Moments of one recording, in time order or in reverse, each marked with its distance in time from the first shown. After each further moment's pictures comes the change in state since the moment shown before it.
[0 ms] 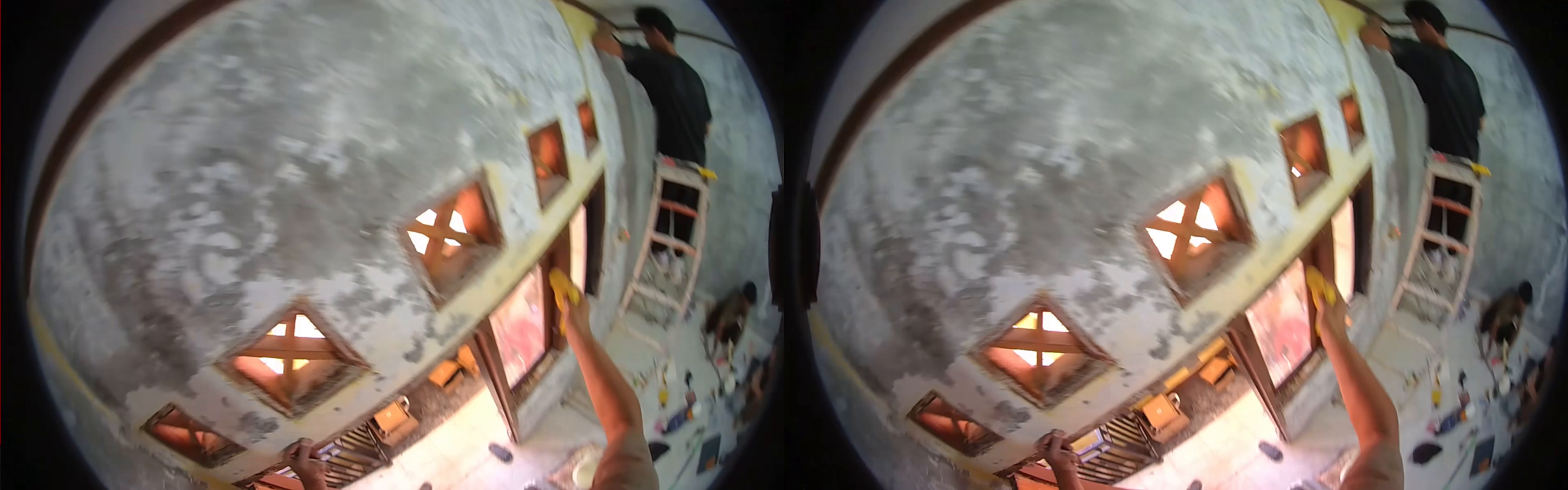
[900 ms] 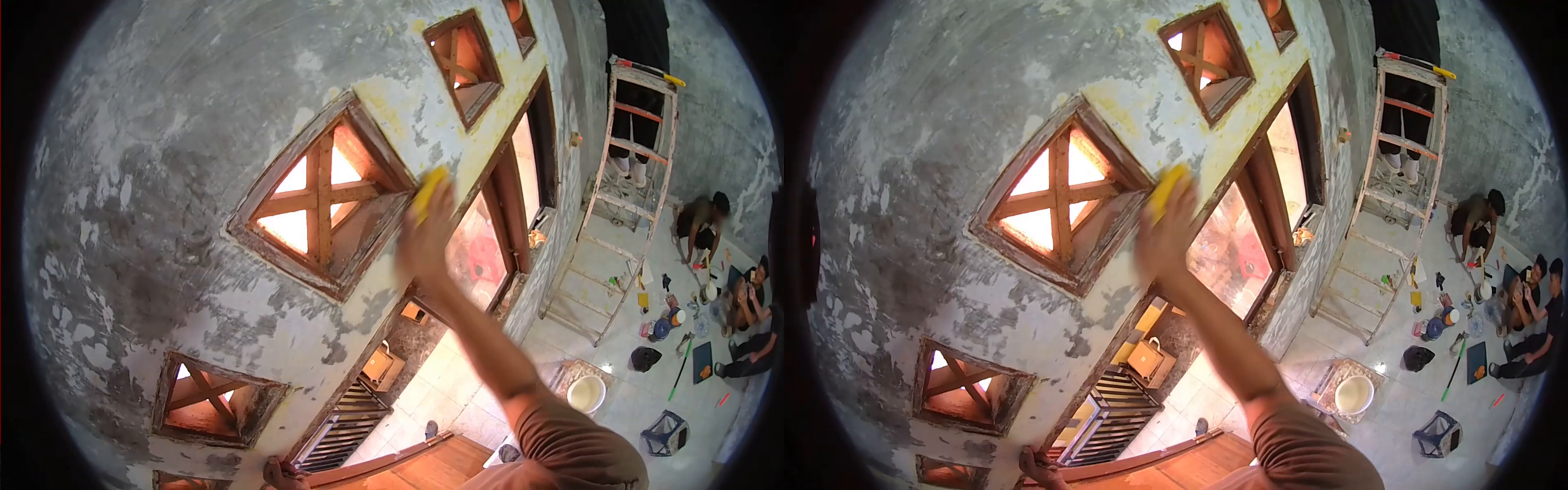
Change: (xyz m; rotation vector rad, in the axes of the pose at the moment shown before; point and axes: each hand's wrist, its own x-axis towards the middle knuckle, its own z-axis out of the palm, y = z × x) left_hand 0.011 -0.032 -0.027 -0.125 0.060 0.024; right_hand 0.006 -0.089 0.182 -0.221 0.175 -0.258
